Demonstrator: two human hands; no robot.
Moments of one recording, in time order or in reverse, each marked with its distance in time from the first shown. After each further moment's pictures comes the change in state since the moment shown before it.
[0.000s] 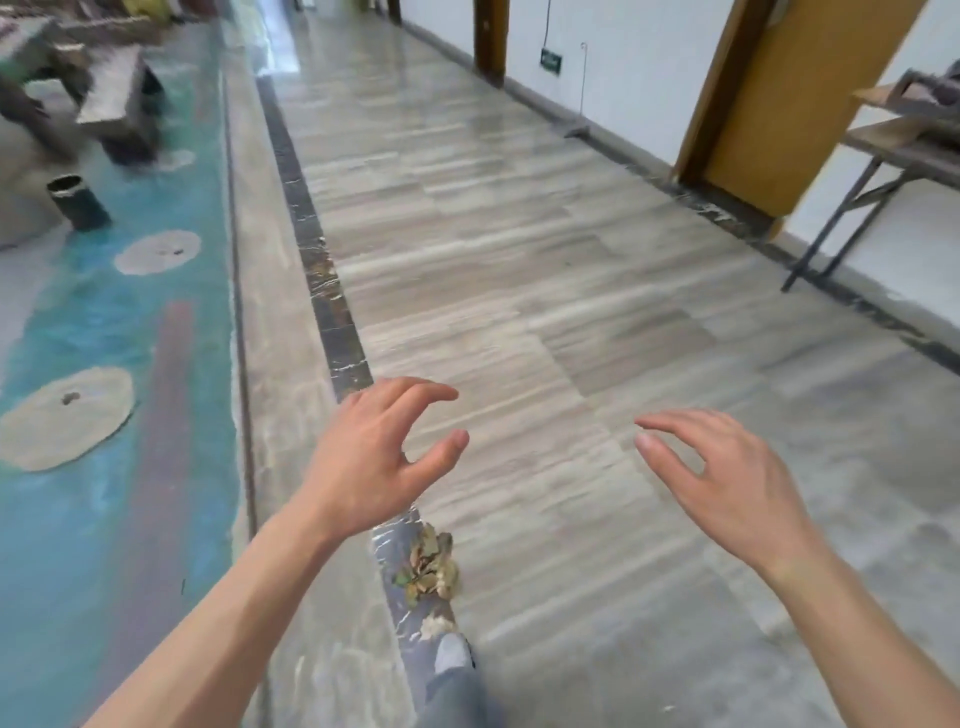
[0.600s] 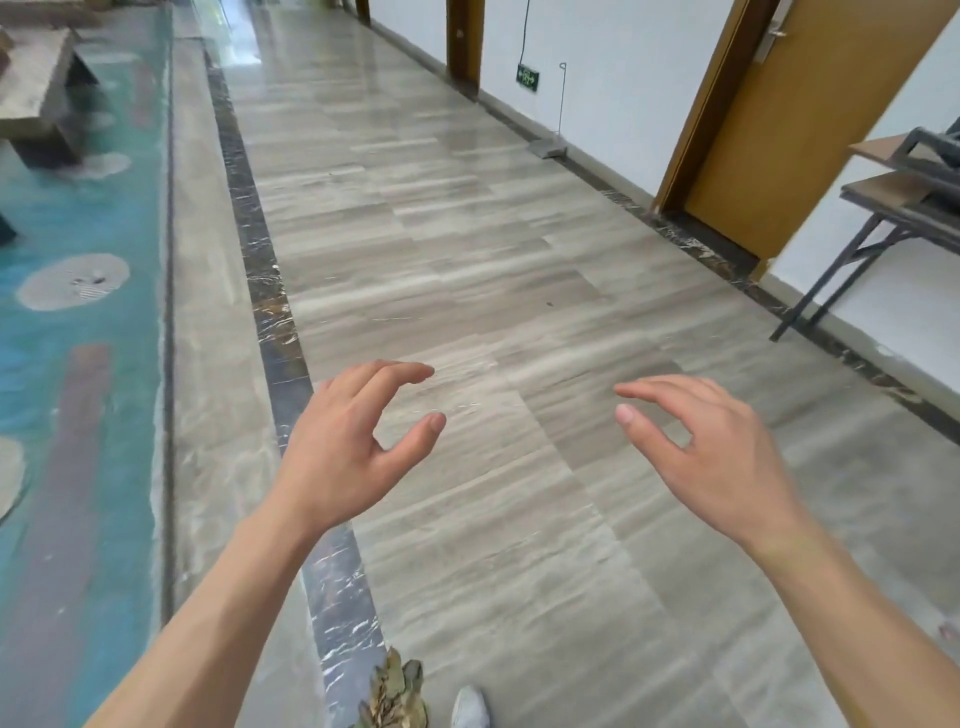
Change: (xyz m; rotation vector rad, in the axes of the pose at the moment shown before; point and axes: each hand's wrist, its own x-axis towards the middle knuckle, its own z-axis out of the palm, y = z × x) left_hand 0.293 -0.156 0.043 -0.135 0.145 0.020; right_hand 0.321 0.048 0.071 0.000 0.065 -0.071
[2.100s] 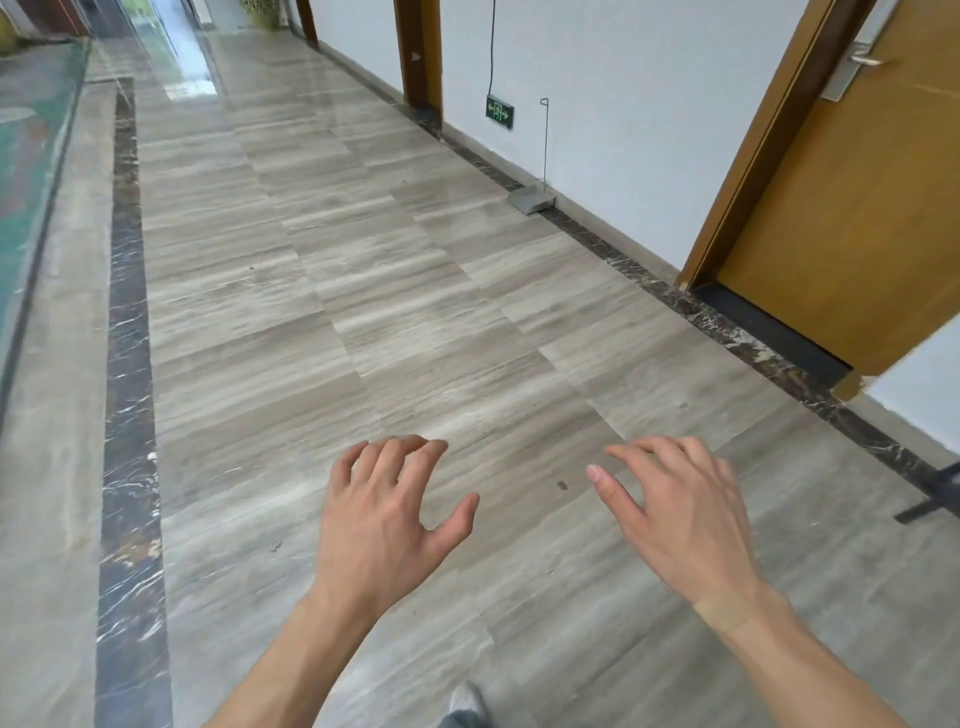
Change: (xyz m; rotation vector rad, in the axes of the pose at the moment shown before) left_hand 0.882 -0.429 0.375 0.391 0.063 0.048; right_hand 0.869 0.447 0.352 -0.390 0.006 0.117
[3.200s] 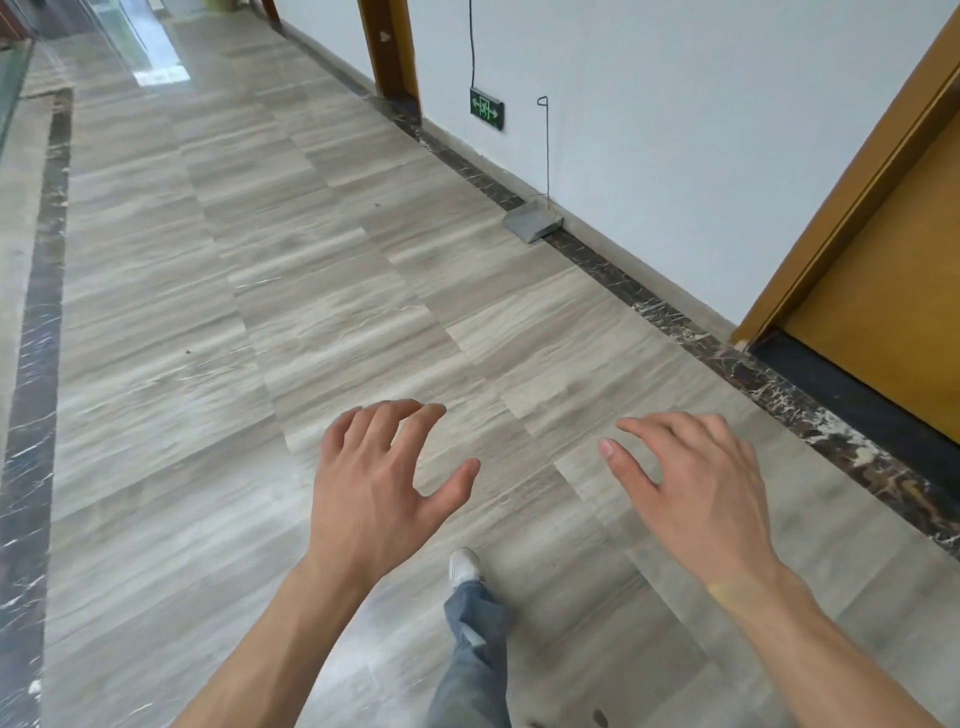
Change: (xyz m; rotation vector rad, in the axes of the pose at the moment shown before) left_hand 0.626 -0.150 0.367 -0.004 -0.023 0.048; right_hand 0.637 0.191 0.289 0.091 0.013 0.090
